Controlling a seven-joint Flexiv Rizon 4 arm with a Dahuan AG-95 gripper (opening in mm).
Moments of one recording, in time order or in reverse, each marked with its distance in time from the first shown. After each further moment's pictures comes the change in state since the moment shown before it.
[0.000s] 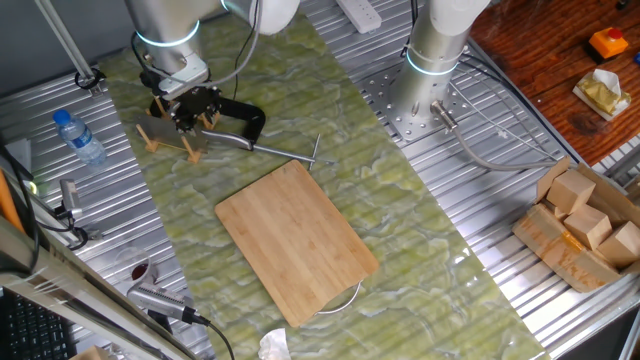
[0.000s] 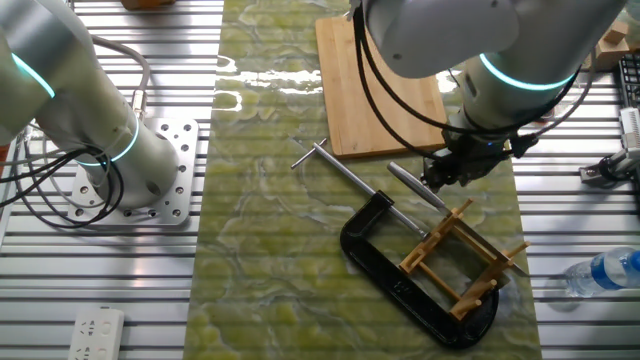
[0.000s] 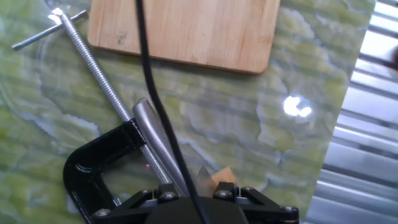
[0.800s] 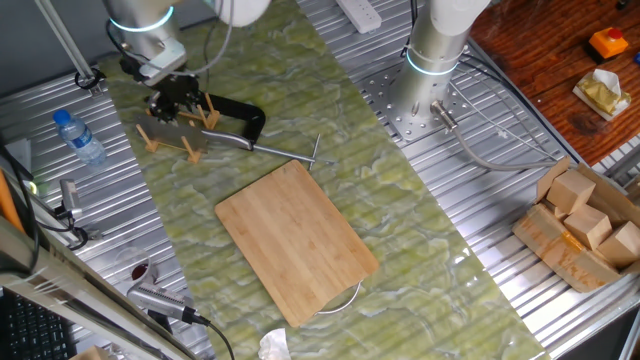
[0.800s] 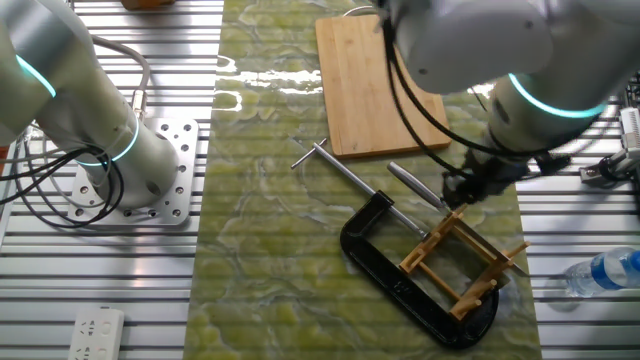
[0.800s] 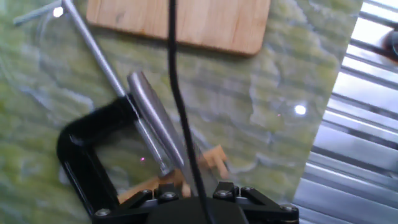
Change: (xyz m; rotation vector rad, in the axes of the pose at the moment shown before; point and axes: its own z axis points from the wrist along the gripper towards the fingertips) arm 0.050 -0.023 -0.006 -0.007 -0.001 -0.170
